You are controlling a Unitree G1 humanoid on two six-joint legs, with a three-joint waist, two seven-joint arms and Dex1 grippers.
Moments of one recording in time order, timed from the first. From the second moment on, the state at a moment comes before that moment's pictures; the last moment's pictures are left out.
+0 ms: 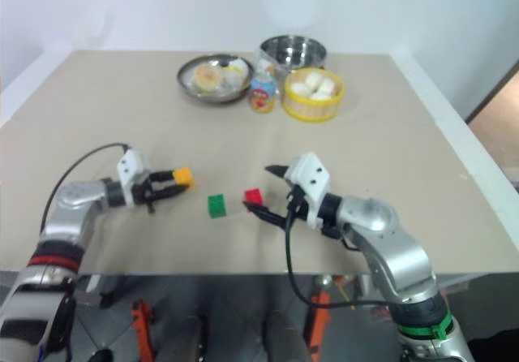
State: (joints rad) left arm -0.52 0.55 0.05 0.50 -0.22 -0.07 -1.21; right arm -0.33 -0.57 0.09 -0.45 0.41 0.53 0.73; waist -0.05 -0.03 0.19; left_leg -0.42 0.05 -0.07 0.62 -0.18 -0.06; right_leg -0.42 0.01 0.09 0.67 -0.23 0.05
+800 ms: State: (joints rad) left arm -0.45 0.64 0.00 0.35 -0.29 0.00 -1.36; right arm -0.33 -0.58 0.09 -0.43 0.41 0.51 0.78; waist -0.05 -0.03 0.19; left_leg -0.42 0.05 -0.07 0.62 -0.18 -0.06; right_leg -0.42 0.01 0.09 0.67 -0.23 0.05
